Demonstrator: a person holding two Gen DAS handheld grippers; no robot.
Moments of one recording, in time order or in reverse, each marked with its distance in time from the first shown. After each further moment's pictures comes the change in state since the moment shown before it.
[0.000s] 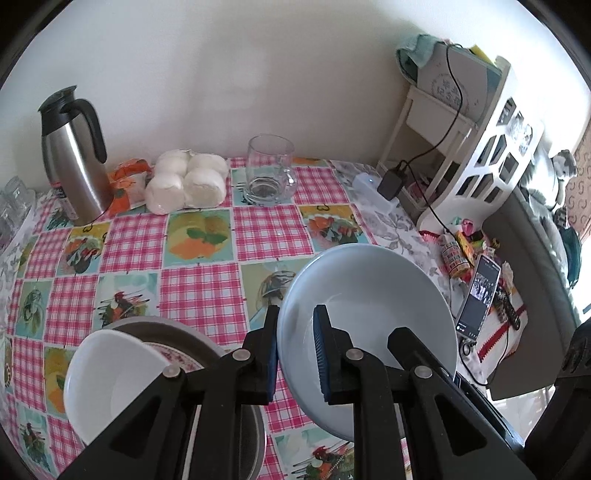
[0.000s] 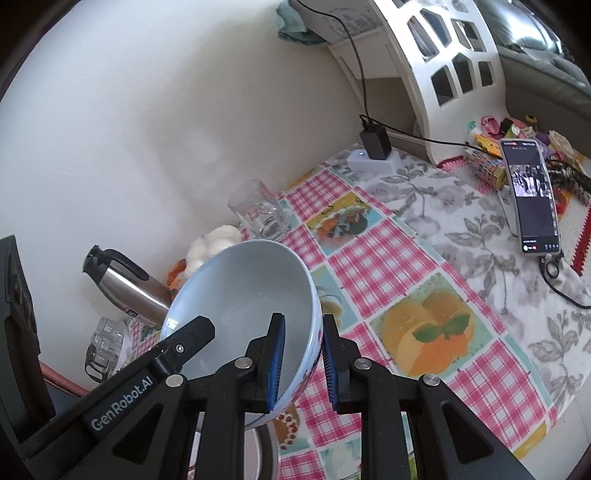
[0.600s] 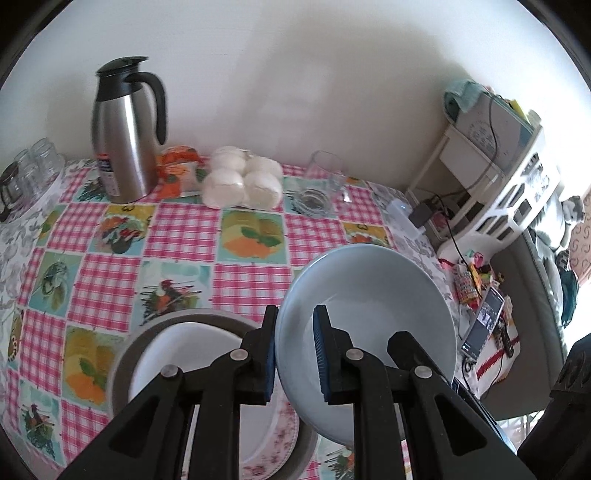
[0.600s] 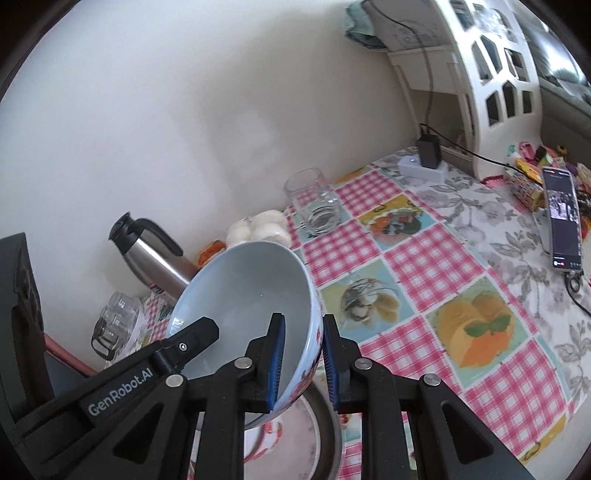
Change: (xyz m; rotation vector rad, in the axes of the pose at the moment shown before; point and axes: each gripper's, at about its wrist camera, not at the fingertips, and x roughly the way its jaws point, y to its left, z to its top) left arm -0.033 0.084 -0.001 -0.141 -0.027 0.008; right arm 0.004 0.080 -0.027 -0.127 0.007 0.041
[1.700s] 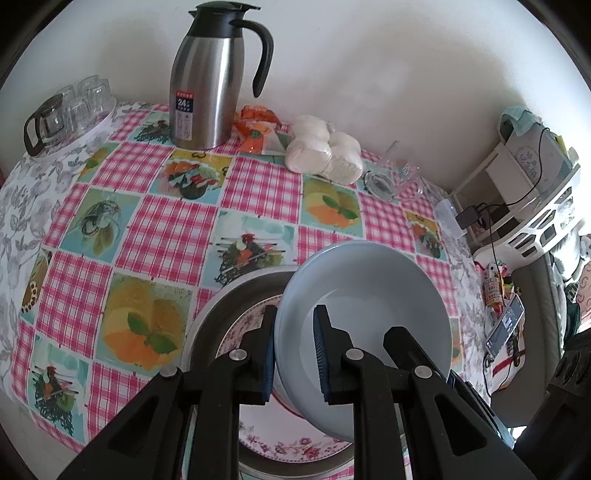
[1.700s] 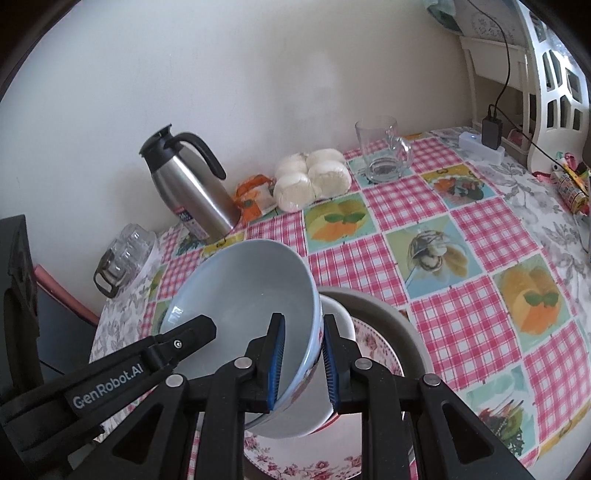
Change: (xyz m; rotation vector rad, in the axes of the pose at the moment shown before) left arm -0.008 0.105 -0.029 -0.155 0.088 0.046; right arm 0.039 0.074 -0.063 -0.154 0.148 0.019
